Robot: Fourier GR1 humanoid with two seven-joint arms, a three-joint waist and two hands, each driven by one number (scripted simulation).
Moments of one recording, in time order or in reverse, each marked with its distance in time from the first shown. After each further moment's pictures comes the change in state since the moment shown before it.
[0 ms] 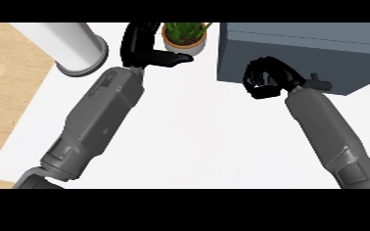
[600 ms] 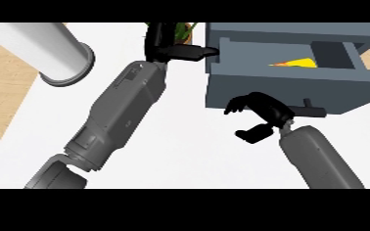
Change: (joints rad) left arm -0.140 -0.100 0.006 0.156 -0.012 0.105 -0.040; right arm 0.318 -0.006 0.200 -0.504 0.002 0.178 0.241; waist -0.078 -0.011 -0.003
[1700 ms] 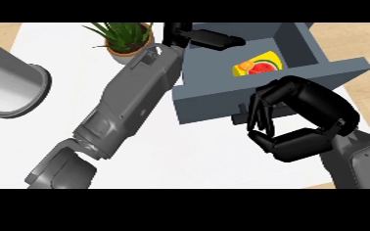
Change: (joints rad) left arm -0.179 -0.031 -0.040 0.089 -0.088 0.069 0.128; right arm 0.045 0.001 -0.230 -0.630 -0.762 0.249 0.296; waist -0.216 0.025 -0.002
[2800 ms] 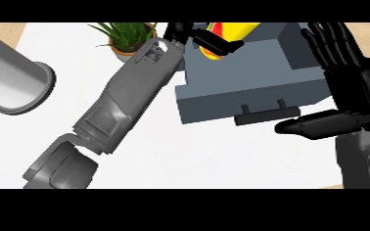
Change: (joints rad) left arm -0.064 0.000 0.014 0.094 -0.304 -0.011 0.233; right arm 0.044 0.103 -0.239 -0.013 0.153 -0.378 -0.113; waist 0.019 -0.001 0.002
